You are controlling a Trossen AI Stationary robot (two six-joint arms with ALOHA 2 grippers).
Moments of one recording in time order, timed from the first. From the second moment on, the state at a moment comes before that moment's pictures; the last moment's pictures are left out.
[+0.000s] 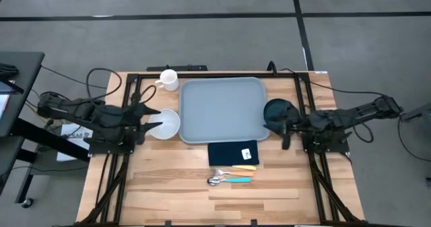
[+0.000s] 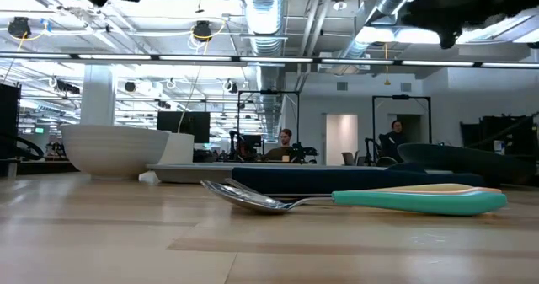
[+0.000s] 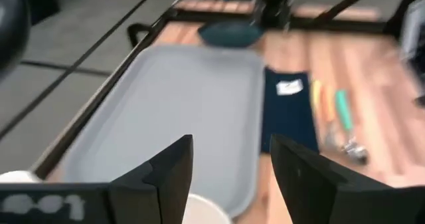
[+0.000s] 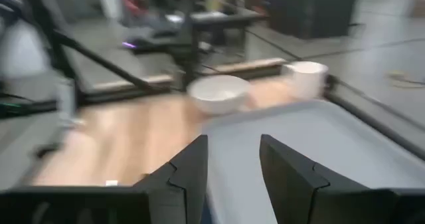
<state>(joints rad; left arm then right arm) -0.28 0.65 0.89 -0.76 -0.48 -0.22 0.27 0.57 0.42 -0.05 0.42 0.13</state>
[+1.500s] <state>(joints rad) 0.42 1.31 1.17 -1.02 -0.41 0.59 0.23 0.86 0.54 -0.22 0.42 0.18</state>
